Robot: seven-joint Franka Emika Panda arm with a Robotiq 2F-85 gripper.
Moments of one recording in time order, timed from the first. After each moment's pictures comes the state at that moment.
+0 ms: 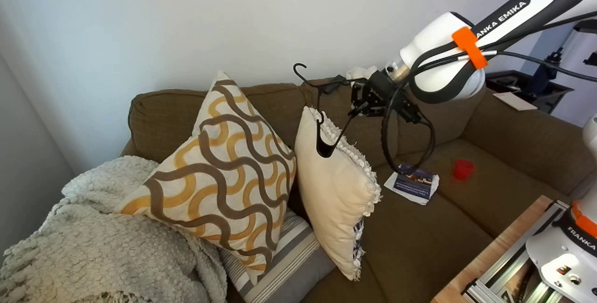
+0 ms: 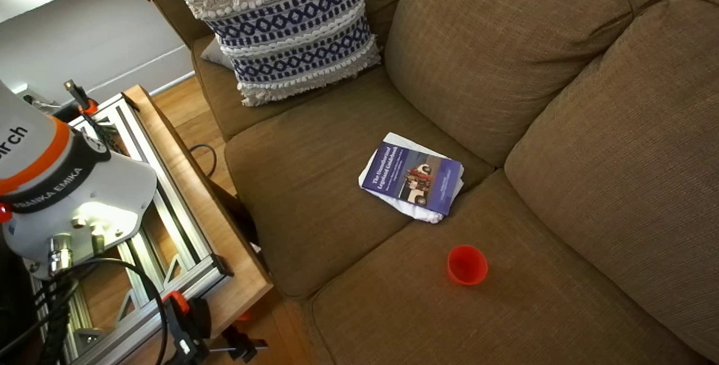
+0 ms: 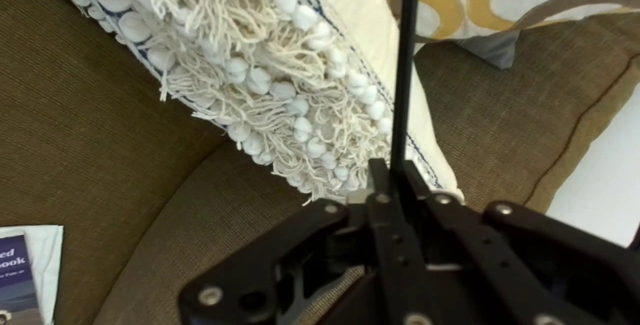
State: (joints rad) arm 1.65 0.02 -1.16 -2.55 0.44 3.15 0.99
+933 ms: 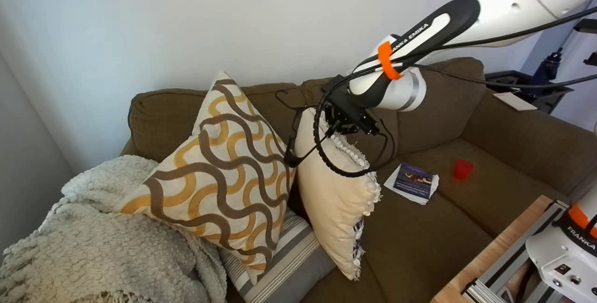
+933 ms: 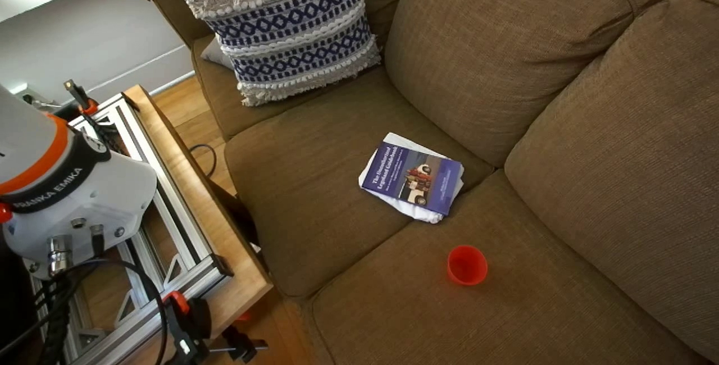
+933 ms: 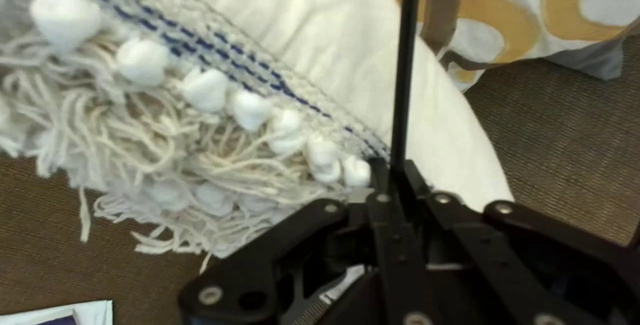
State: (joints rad) arm 1.07 0.40 -0.55 -2.20 0.85 2.91 0.87
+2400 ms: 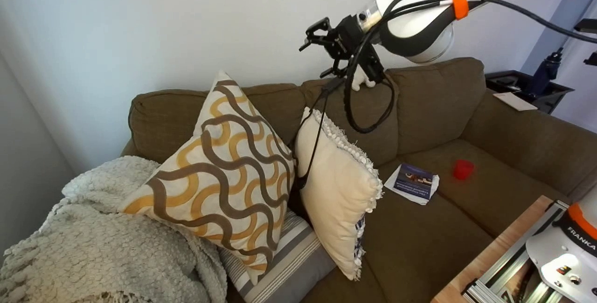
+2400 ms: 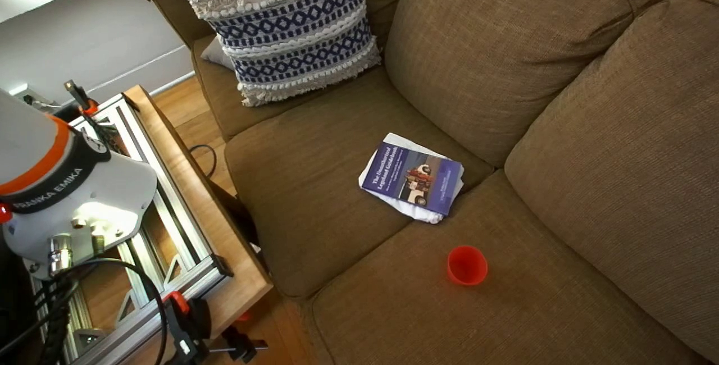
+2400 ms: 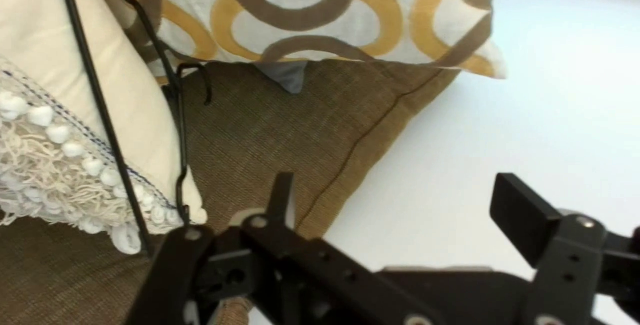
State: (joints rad) arm 0.55 0.04 0.06 -2.22 0.51 3.23 0.81
